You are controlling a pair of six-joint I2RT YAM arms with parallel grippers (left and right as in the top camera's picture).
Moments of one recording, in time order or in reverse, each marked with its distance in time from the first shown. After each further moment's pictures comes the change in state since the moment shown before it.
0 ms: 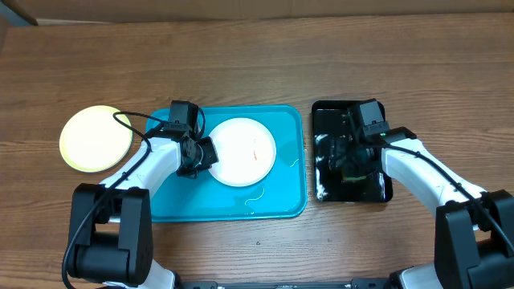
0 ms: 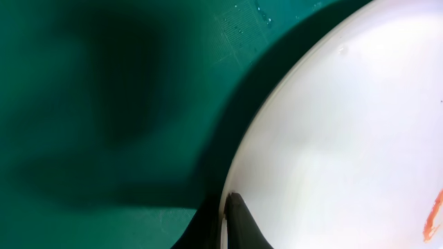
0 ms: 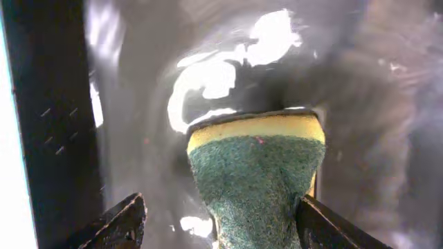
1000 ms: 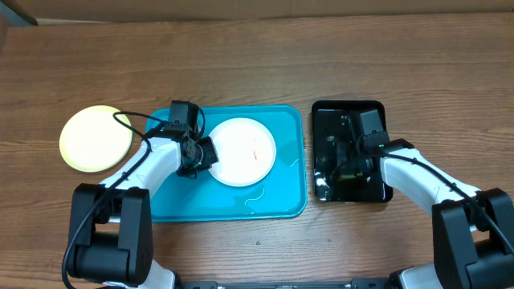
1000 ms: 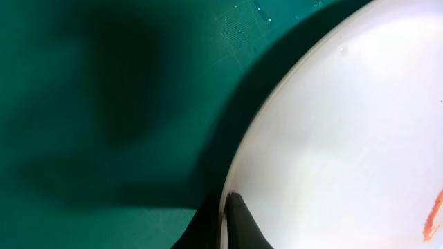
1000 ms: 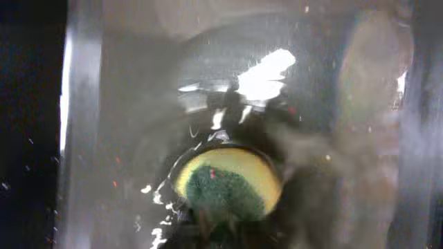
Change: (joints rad) left arm 0.000 0.000 0.000 0.000 0.000 0.000; right arm -0.001 0.000 -0.109 0.232 0.097 -0.064
